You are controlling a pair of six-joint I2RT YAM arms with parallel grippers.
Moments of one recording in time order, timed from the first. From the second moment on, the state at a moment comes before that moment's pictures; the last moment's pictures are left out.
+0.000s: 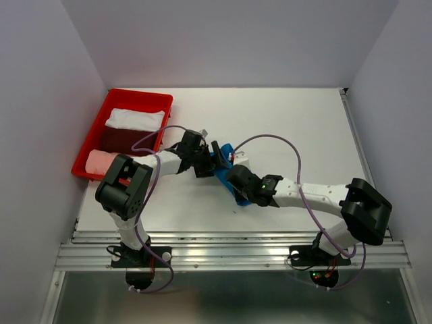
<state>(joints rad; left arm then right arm) -0.50 1.75 0.94 -0.04 0.39 -0.78 1.02 1.51 0.90 -0.33 0.41 0.55</state>
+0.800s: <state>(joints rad) -0.51 1.80 1.05 -0.15 0.26 -0.91 1.09 1.56 1.02 -0.48 0.56 0.47</state>
